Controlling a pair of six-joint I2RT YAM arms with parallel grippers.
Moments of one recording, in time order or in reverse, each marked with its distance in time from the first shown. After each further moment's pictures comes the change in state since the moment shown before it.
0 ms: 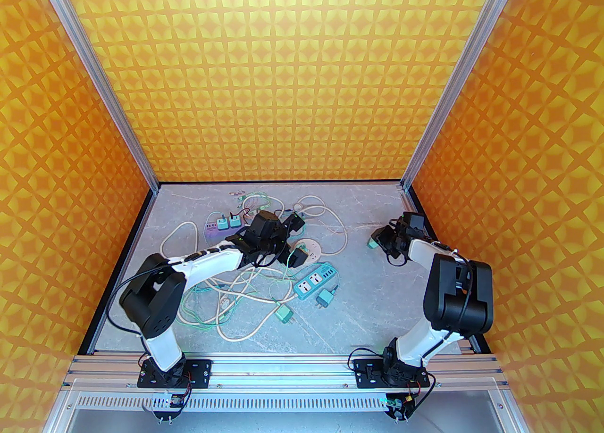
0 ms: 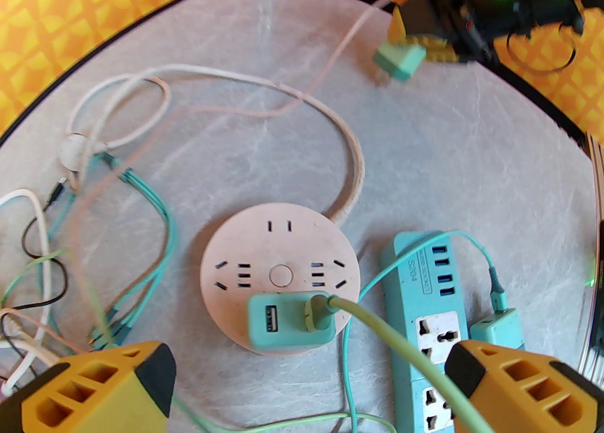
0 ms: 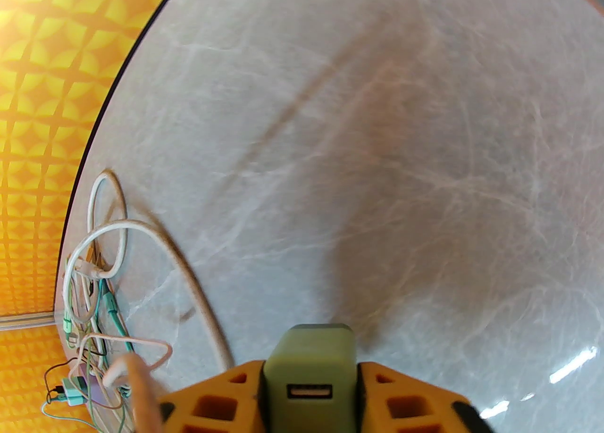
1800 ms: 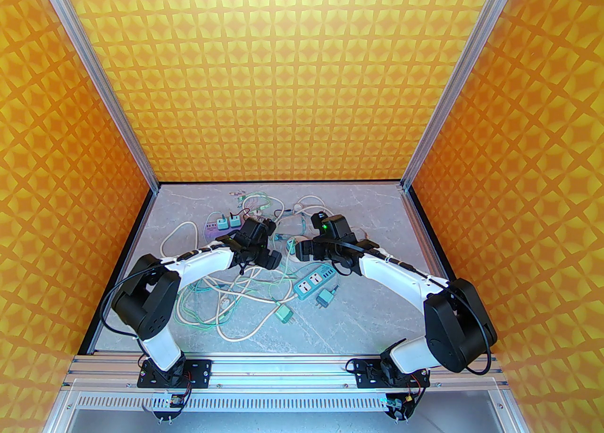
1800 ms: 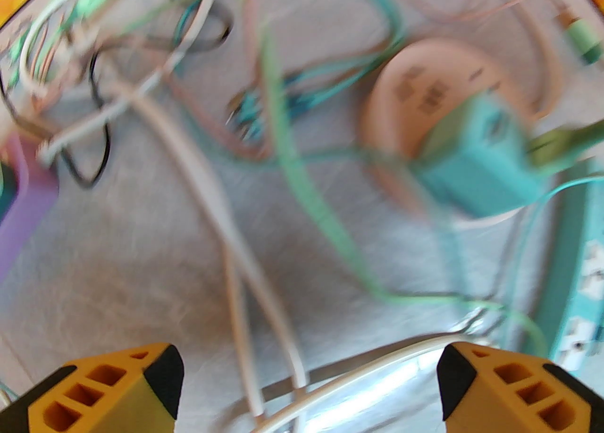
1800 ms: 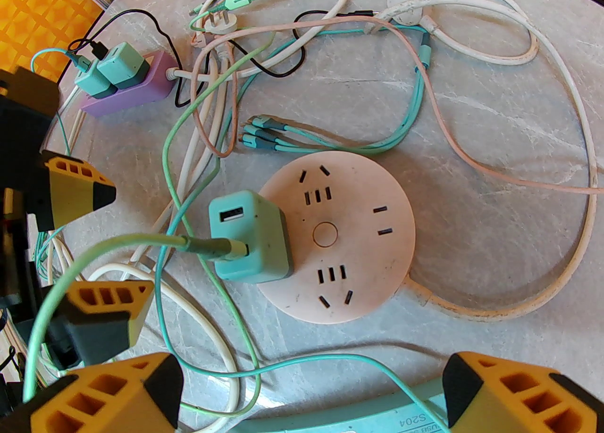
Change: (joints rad) left arm 0.089 0.005 -0.053 -0.319 -0.335 -0.171; right arm 0.741 -0.221 0.021 -0.151 0.223 -0.323
